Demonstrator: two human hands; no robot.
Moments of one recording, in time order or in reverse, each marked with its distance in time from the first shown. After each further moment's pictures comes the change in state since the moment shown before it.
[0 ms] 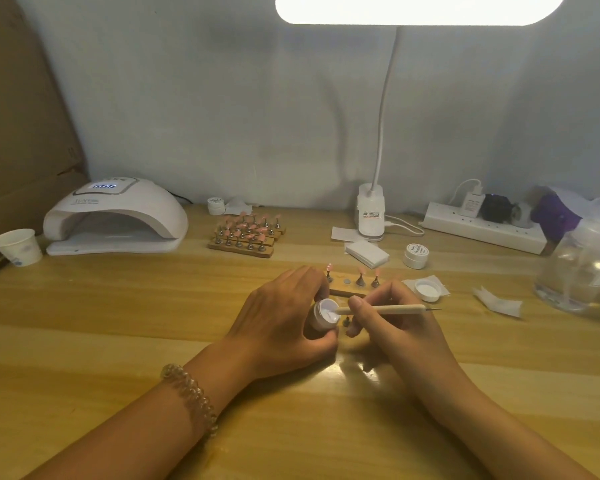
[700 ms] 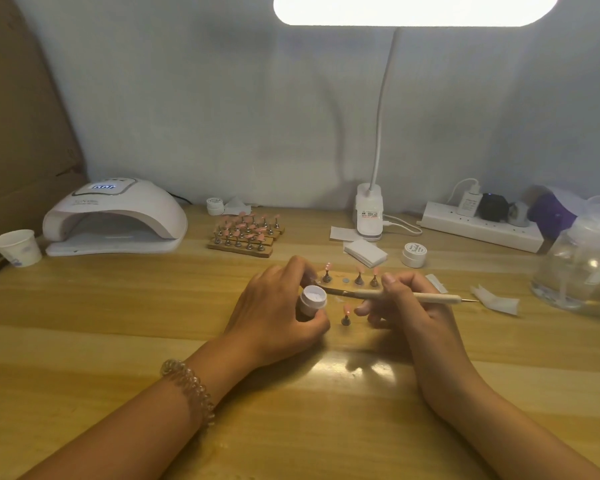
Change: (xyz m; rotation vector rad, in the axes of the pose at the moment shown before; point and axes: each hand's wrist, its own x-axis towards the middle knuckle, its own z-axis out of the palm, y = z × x) left_hand 0.003 -0.009 0.008 -0.115 -0.007 -0.191; right_hand 0.004 0.002 -0.007 0.249 0.108 0.043
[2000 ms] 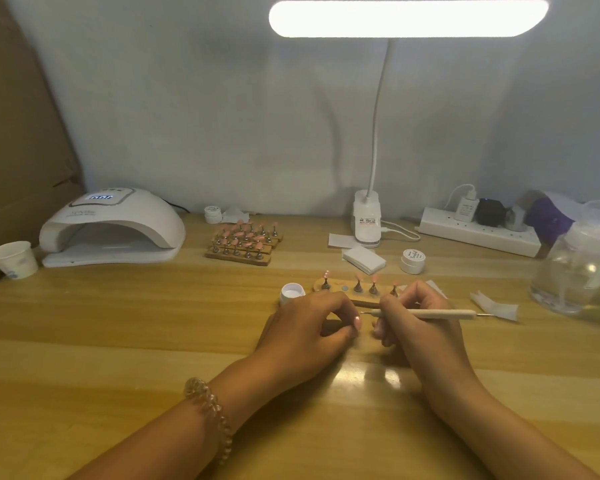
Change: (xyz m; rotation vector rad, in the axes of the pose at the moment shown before) left_hand 0.002 0.027 0.014 -0.268 -0.126 -0.017; right_hand 0.006 0.003 -0.003 -0.155 0.141 0.024
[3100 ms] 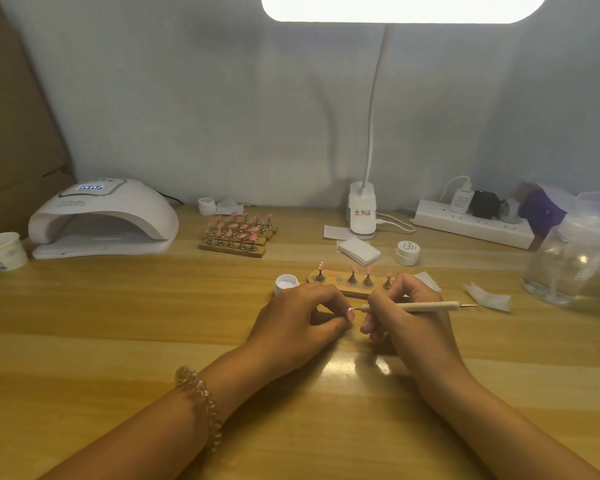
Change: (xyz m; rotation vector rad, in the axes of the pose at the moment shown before) left_hand 0.000 -0.003 -0.001 -0.108 -0.025 -0.015; right_hand -0.001 -0.002 0.001 -0.071 -0.061 0.012
